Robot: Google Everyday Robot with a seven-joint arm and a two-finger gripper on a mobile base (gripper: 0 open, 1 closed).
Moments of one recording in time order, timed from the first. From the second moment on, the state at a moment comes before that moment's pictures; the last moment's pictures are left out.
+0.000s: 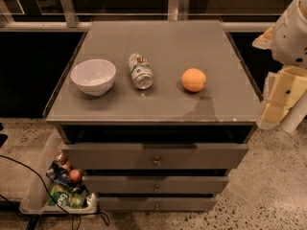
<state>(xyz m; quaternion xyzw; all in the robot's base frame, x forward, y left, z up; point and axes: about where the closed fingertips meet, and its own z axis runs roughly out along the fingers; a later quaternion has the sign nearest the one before) 0.438 -0.217 0.976 -0.60 0.78 -0.03 0.16</state>
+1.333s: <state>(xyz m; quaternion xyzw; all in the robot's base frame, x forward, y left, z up) 0.371 -0.205 0.877 -0.66 0.74 0.02 0.15</state>
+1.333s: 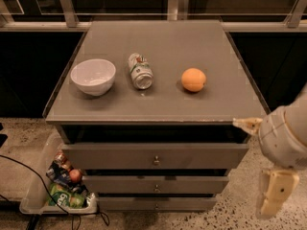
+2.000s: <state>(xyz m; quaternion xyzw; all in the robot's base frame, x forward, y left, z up) 0.333 -0.207 0.824 -0.68 0.72 0.06 0.12</state>
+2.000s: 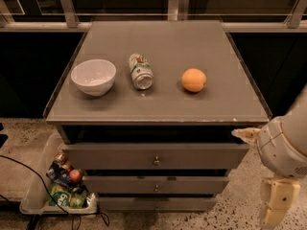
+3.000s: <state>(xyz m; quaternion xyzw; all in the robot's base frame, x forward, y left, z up) 0.336 -0.183 0.756 -0.69 0.69 0.09 0.19</state>
